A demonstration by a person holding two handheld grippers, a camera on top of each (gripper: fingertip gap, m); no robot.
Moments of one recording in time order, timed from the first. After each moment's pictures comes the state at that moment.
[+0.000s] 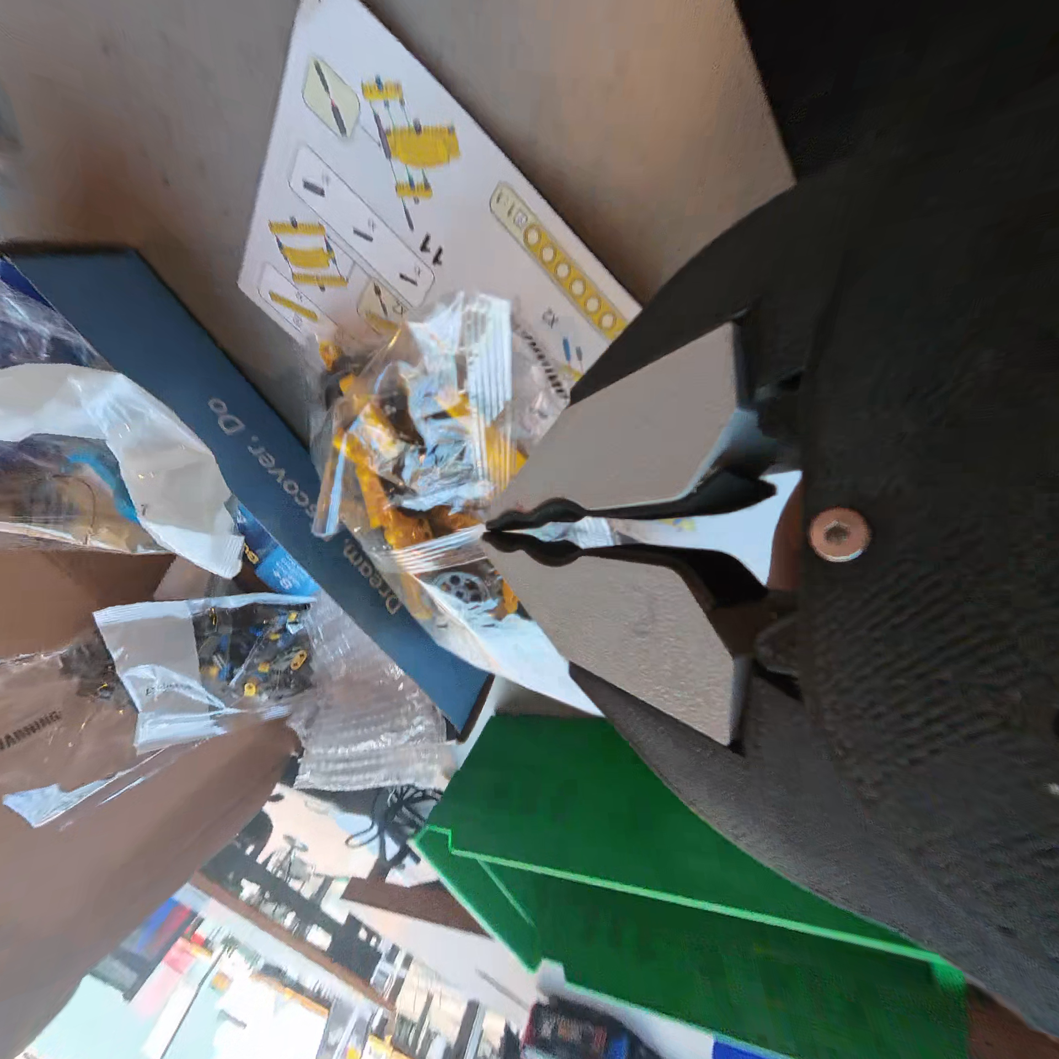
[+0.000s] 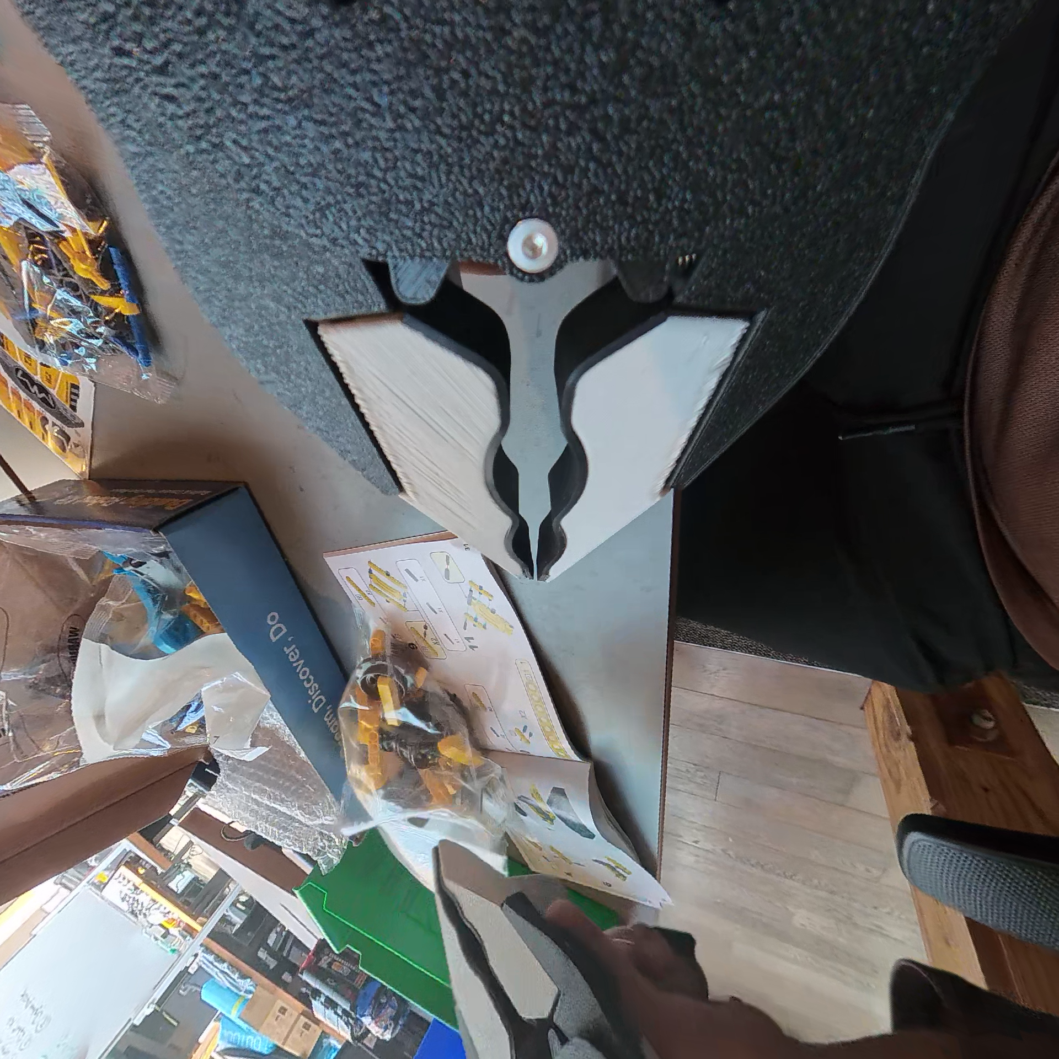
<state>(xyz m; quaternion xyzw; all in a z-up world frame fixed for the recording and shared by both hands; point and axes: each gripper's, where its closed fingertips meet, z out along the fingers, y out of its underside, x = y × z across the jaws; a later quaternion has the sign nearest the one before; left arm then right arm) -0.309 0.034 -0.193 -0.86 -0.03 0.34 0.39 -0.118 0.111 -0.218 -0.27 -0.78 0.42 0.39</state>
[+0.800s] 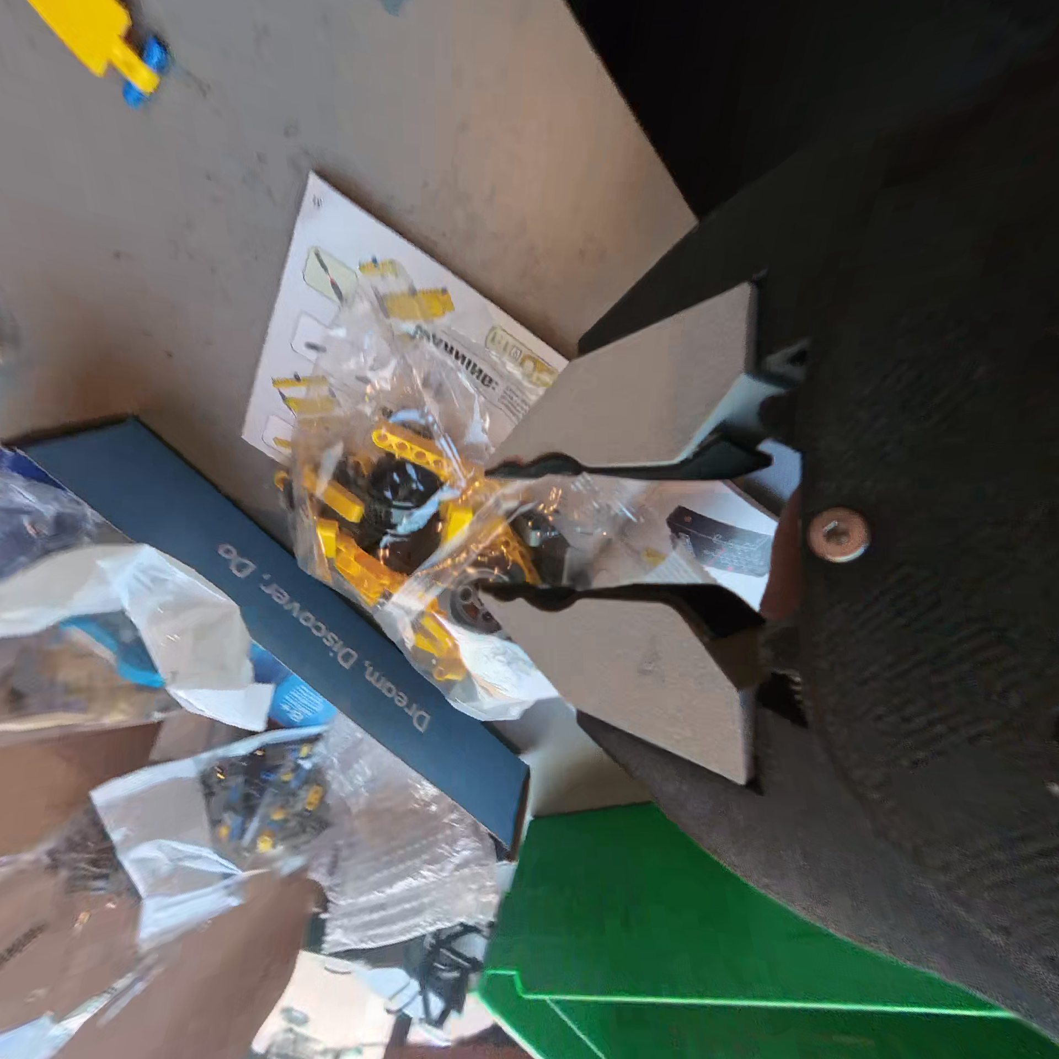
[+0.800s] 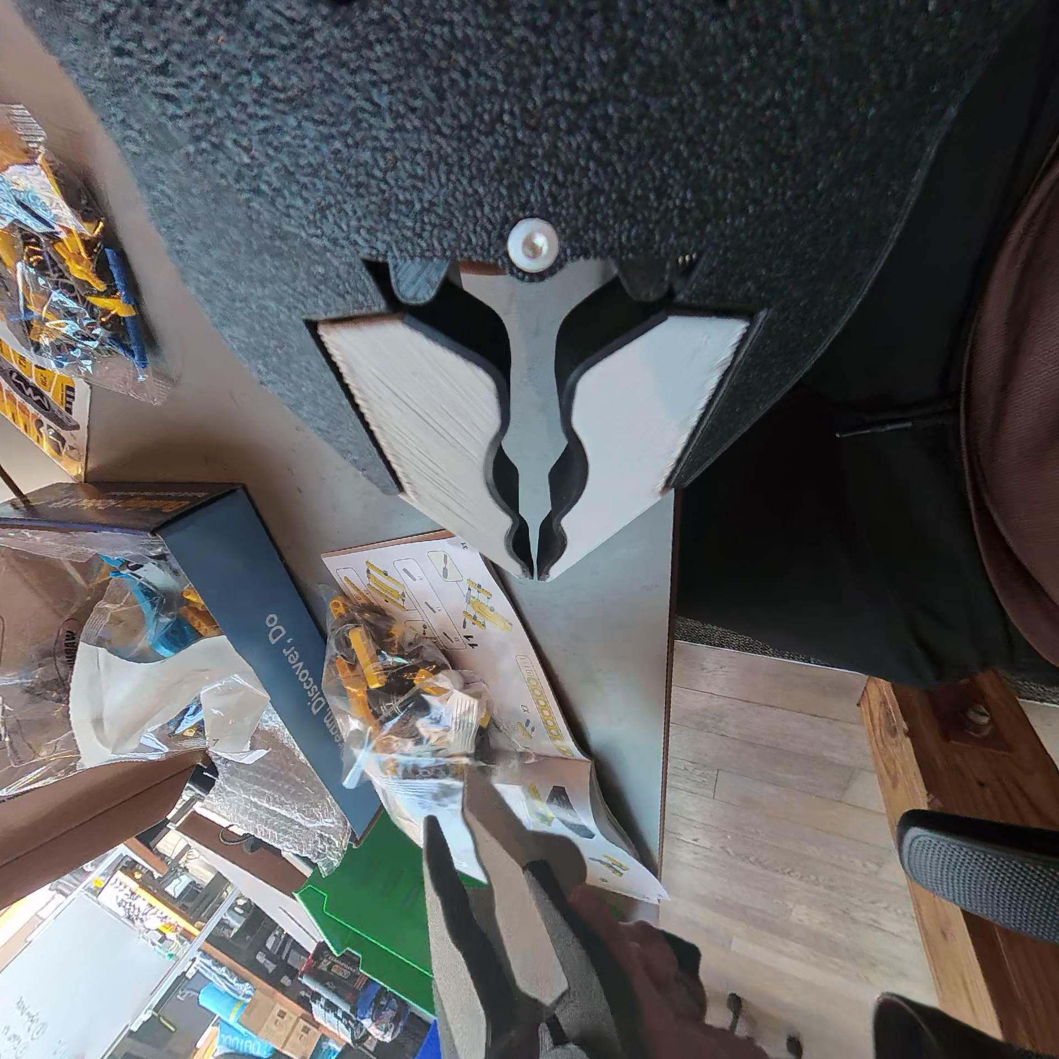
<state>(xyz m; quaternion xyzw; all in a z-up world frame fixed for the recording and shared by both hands) -0.274 0.055 -0.207 -0.90 0.02 0.25 0.35 -0.119 0.111 -0.217 -0.27 -0.77 0.42 0.38</state>
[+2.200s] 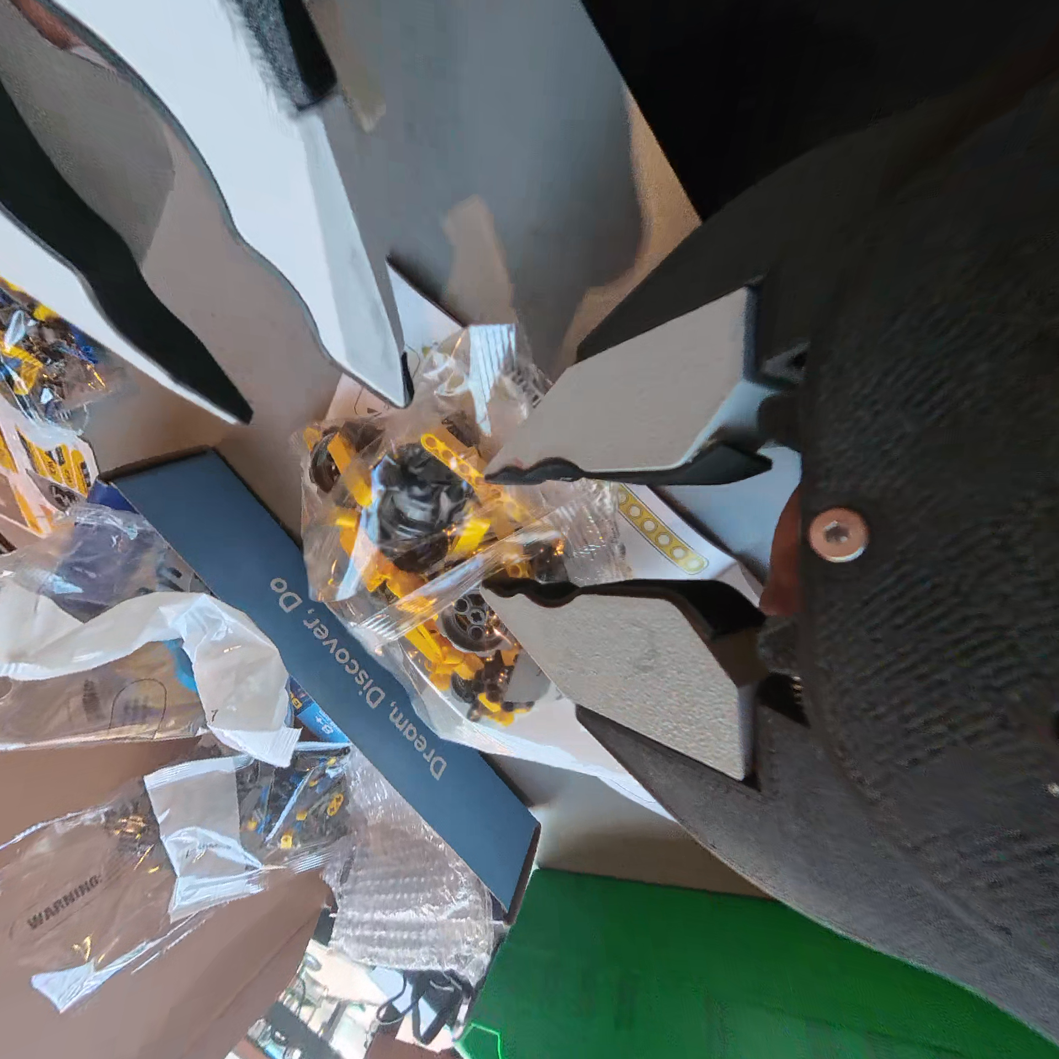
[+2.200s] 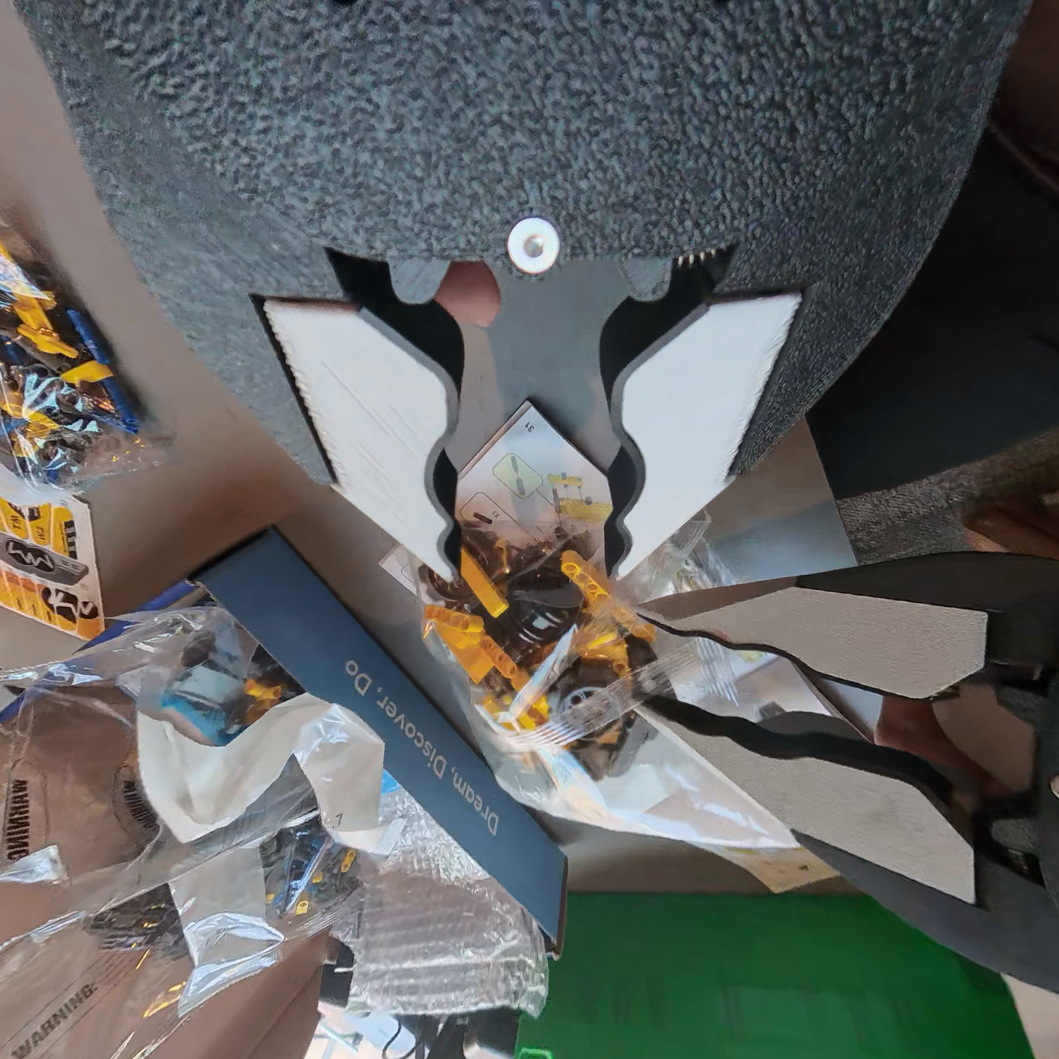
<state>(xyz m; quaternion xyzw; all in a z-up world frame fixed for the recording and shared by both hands) -0.243 0.072 -0.219 -0.87 -0.02 0.26 0.42 -0.211 0.117 -0.202 -0.50 -0.70 0.36 0.36</state>
